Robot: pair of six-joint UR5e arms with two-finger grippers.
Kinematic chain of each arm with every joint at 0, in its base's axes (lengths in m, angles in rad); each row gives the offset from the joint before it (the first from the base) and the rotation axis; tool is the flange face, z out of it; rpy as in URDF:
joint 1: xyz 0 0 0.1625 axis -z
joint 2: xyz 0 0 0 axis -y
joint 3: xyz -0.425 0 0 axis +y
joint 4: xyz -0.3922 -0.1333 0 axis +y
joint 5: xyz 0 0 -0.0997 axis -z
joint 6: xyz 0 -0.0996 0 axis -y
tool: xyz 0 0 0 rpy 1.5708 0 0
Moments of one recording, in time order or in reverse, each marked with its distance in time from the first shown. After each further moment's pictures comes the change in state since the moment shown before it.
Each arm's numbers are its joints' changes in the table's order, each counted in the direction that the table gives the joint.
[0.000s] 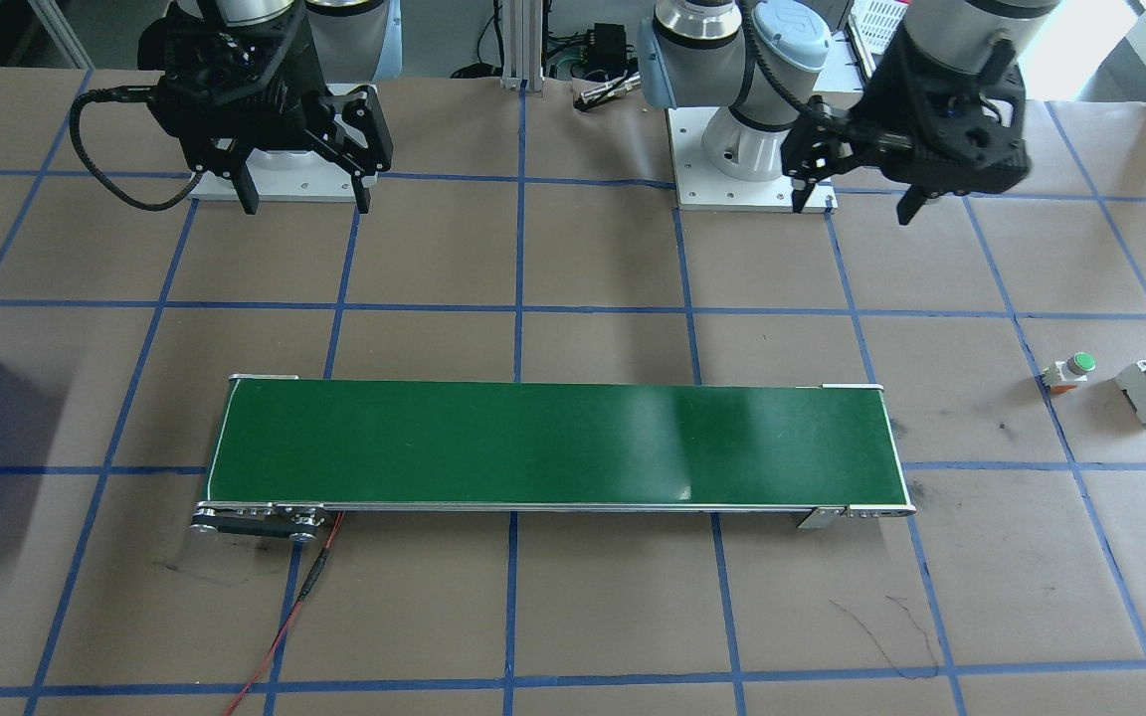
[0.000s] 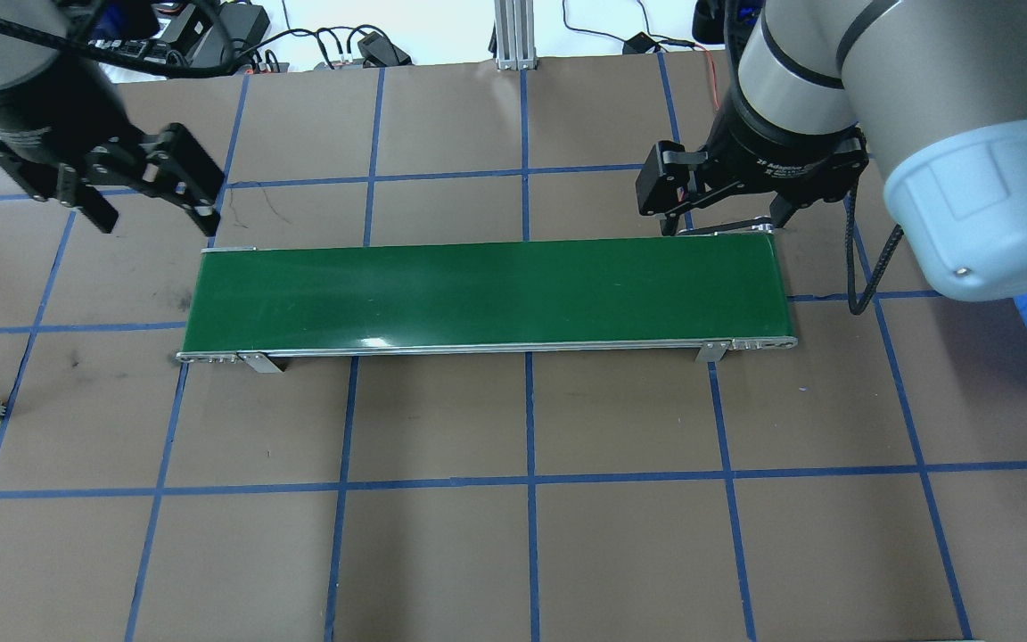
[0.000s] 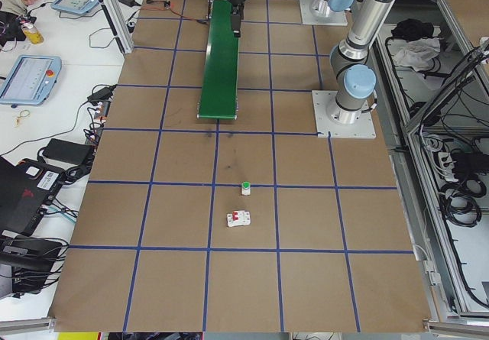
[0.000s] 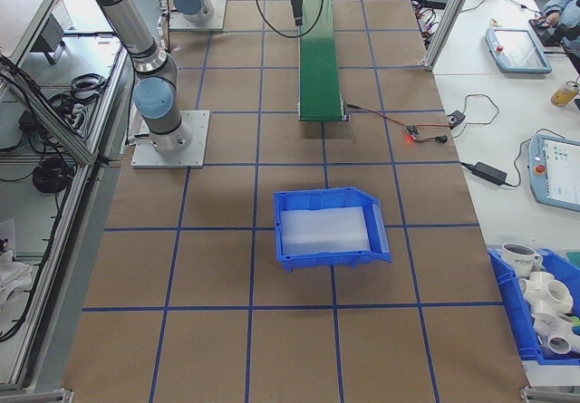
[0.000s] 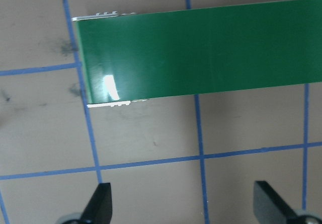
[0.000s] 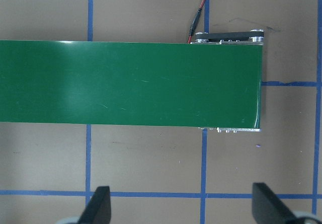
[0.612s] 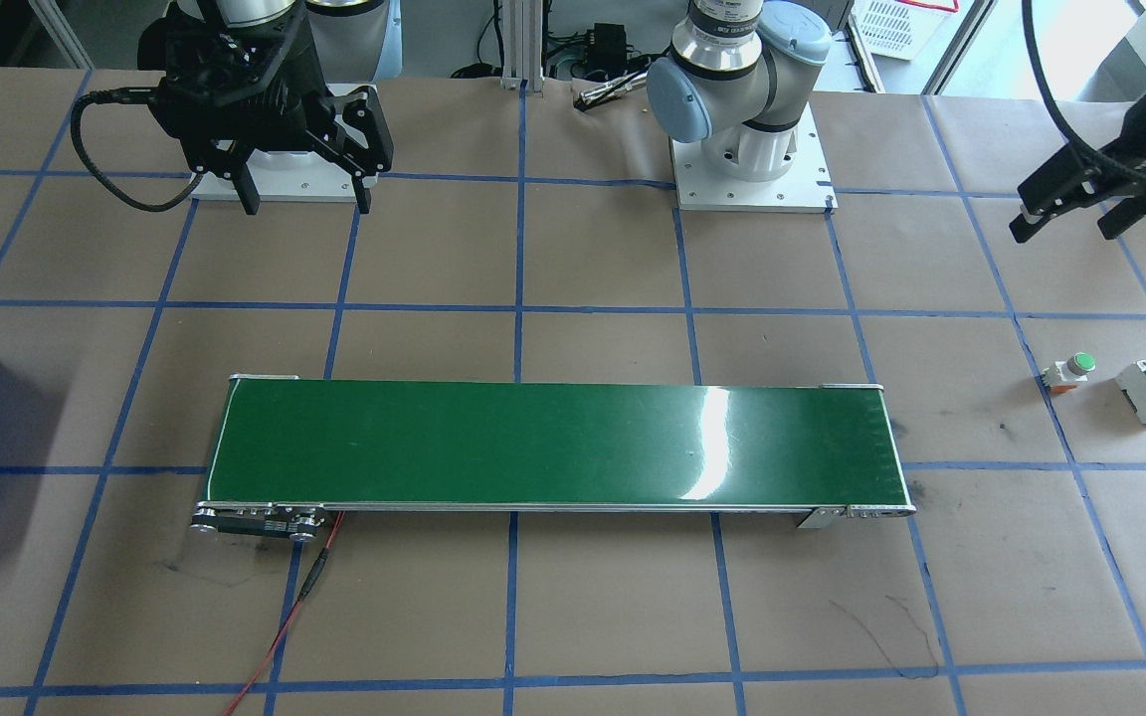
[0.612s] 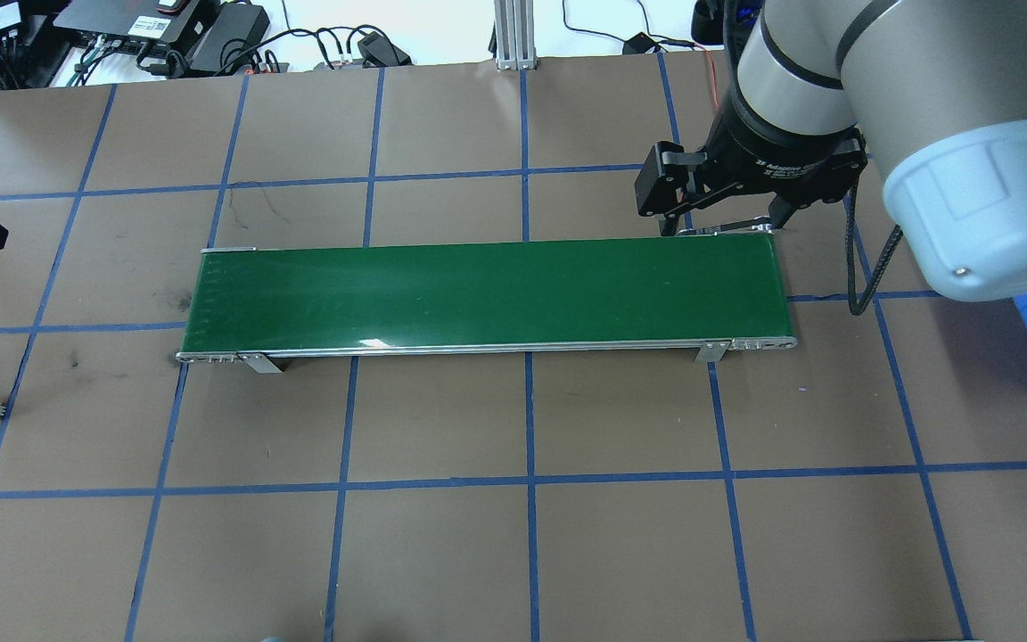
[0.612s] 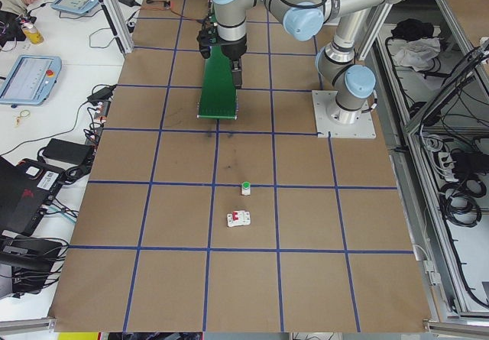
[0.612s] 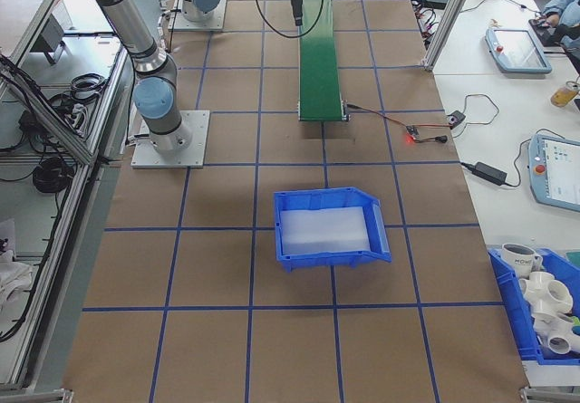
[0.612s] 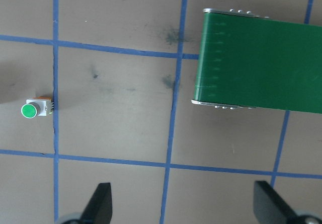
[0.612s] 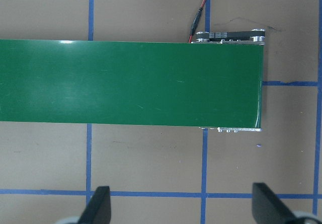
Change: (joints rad) left arm -0.419 -0.038 0.024 -0.054 0.008 0.209; right arm 0.000 0.001 0.000 -0.001 0.002 -0.002
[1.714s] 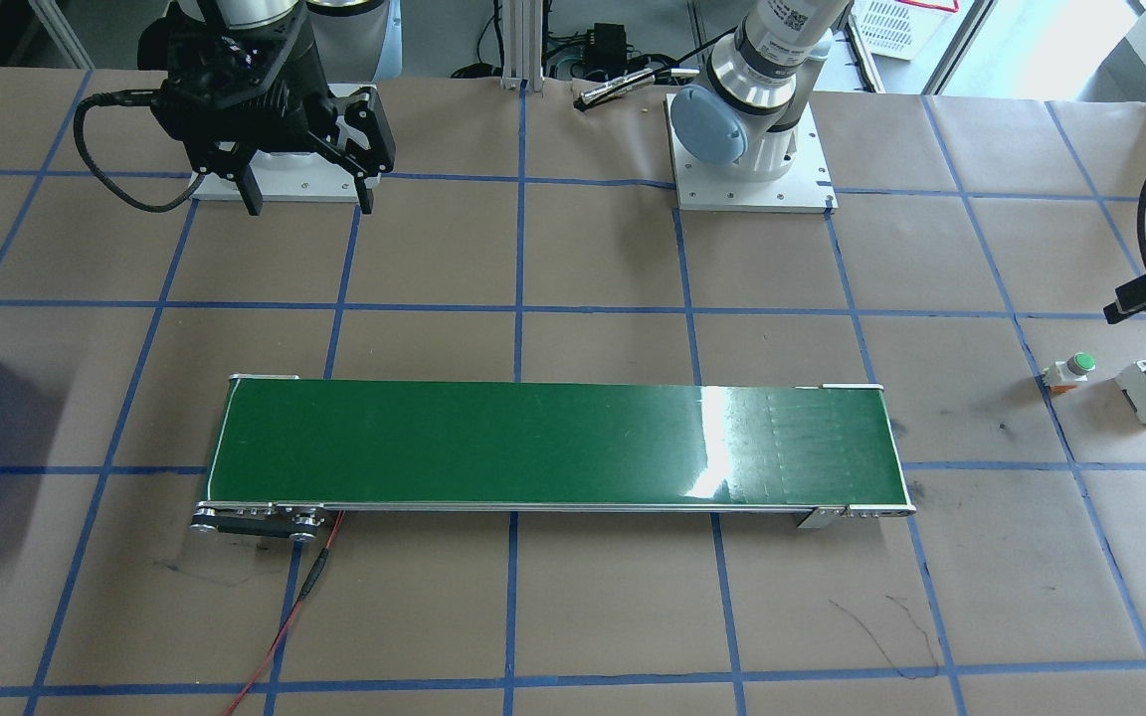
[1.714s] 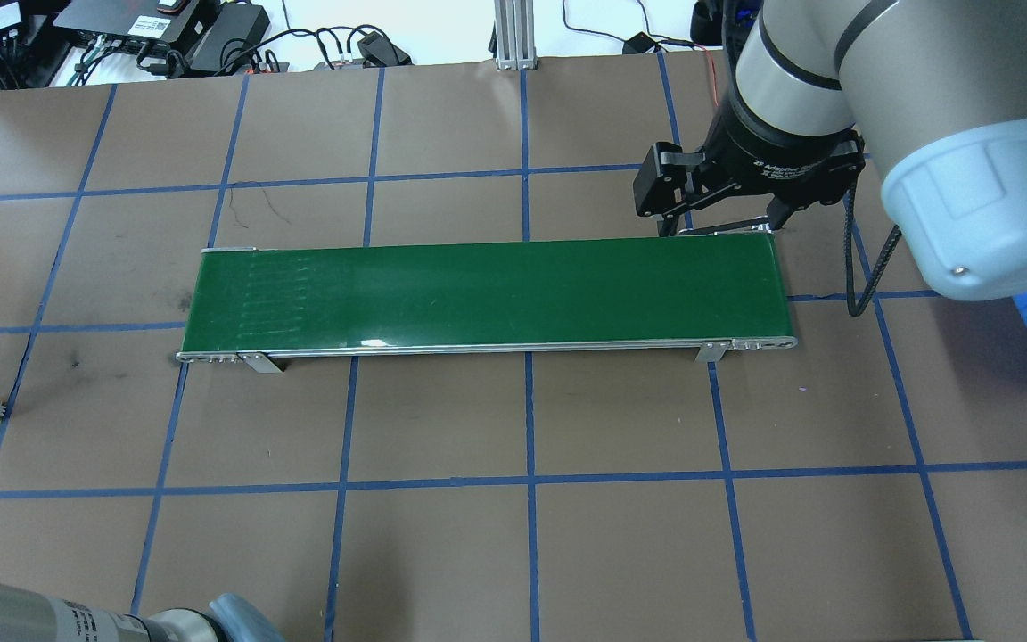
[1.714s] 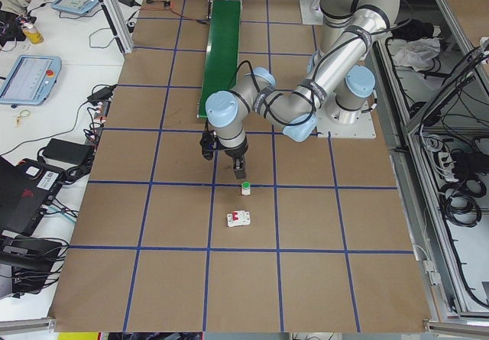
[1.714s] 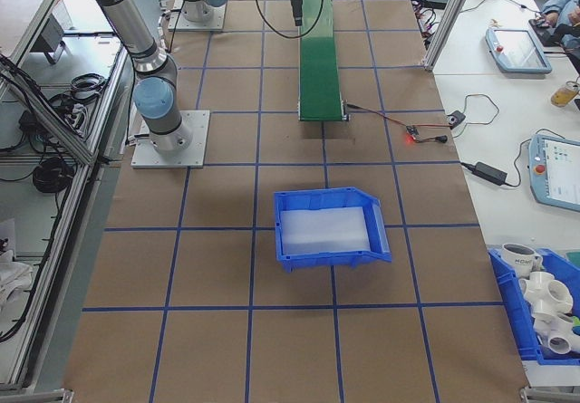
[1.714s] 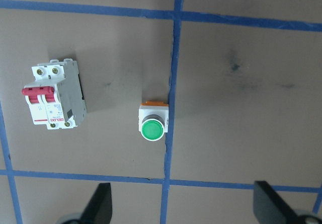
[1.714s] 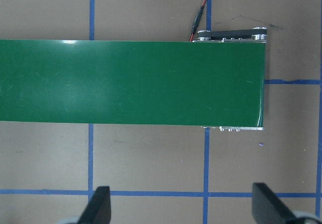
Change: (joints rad) left arm -0.295 -0.289 0.087 -0.328 0.125 0.326; right arm 0.000 0.001 -0.001 0.000 0.006 0.007
